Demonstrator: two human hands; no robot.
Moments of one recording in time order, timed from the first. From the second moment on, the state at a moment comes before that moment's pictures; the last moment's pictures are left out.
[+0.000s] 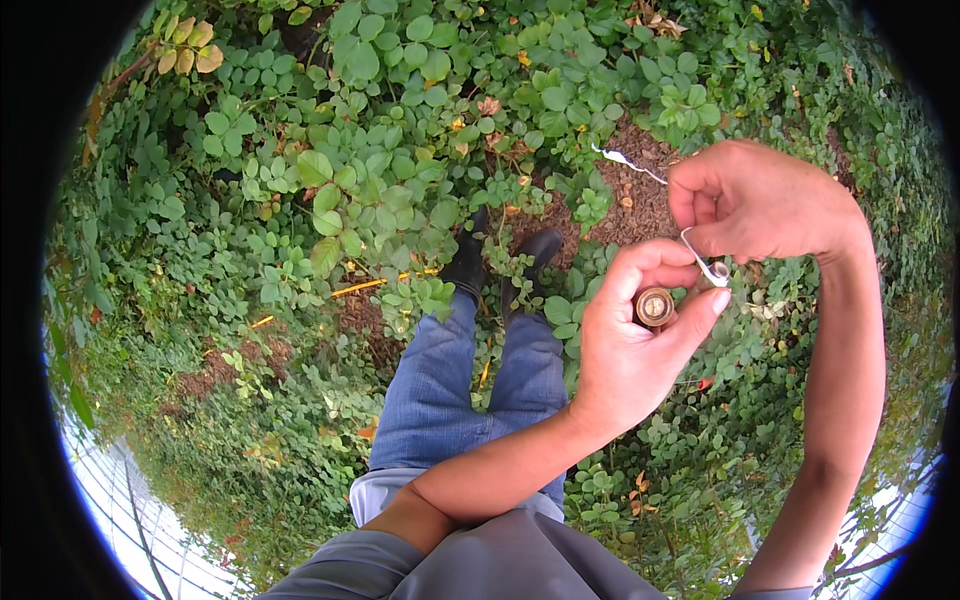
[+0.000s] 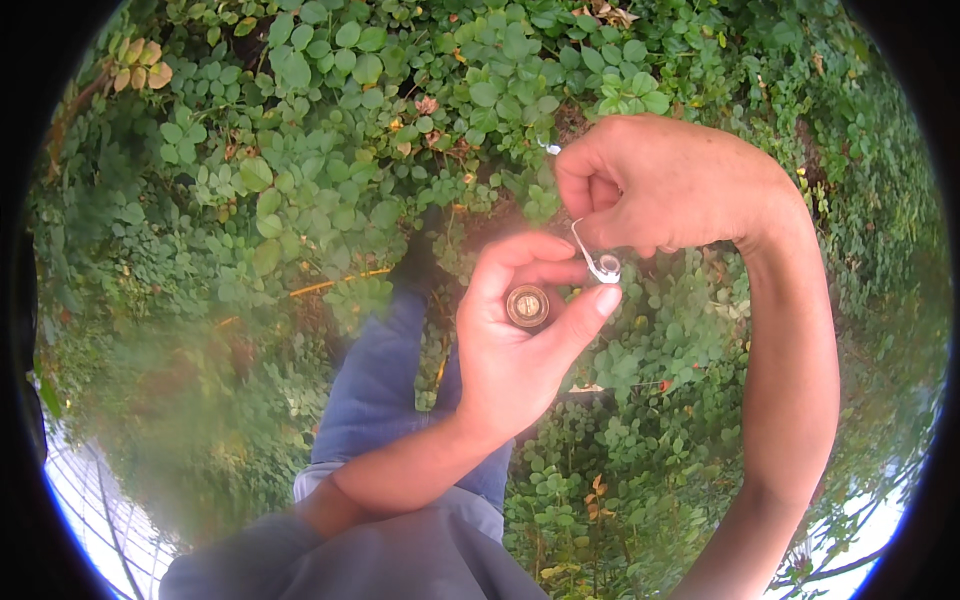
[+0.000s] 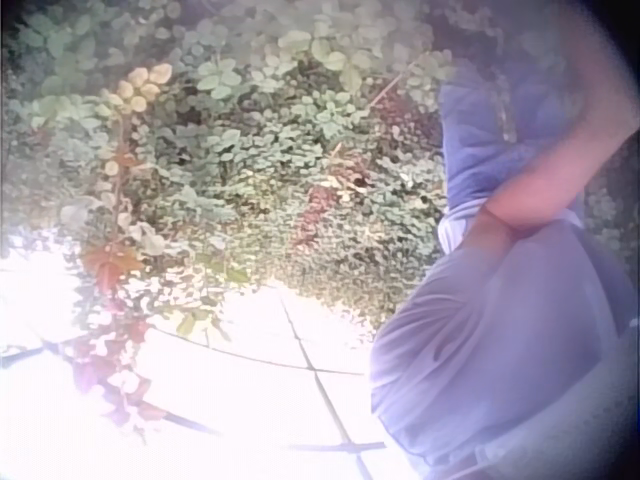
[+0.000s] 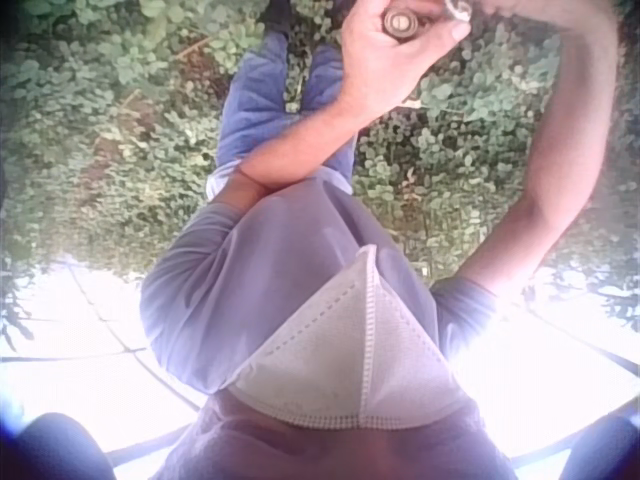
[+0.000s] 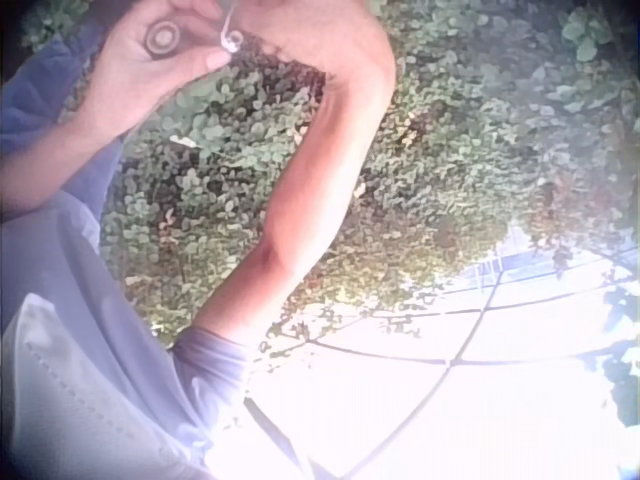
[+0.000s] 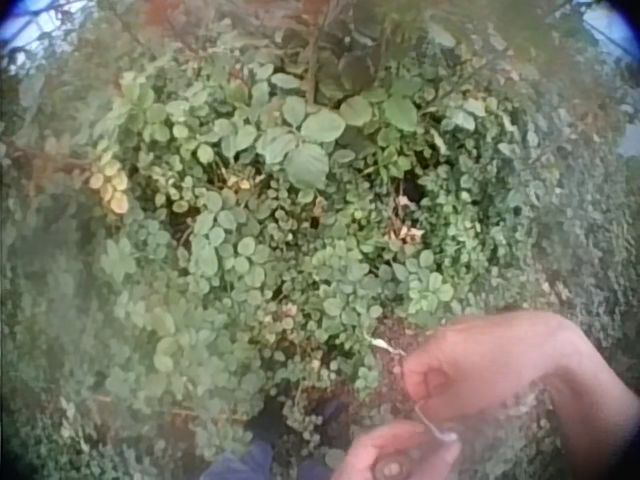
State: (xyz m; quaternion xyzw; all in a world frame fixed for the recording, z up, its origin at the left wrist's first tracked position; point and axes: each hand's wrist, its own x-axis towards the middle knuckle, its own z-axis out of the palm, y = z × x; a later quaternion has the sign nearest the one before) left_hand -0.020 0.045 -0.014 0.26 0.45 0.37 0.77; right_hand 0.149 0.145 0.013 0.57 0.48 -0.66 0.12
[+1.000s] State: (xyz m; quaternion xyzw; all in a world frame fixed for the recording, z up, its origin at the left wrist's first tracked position) left_hand -0.030 0.052 -0.020 0.34 0.46 0.33 0.75; right_hand 0.134 0.060 0.068 0.69 0.60 -0.40 -0.12
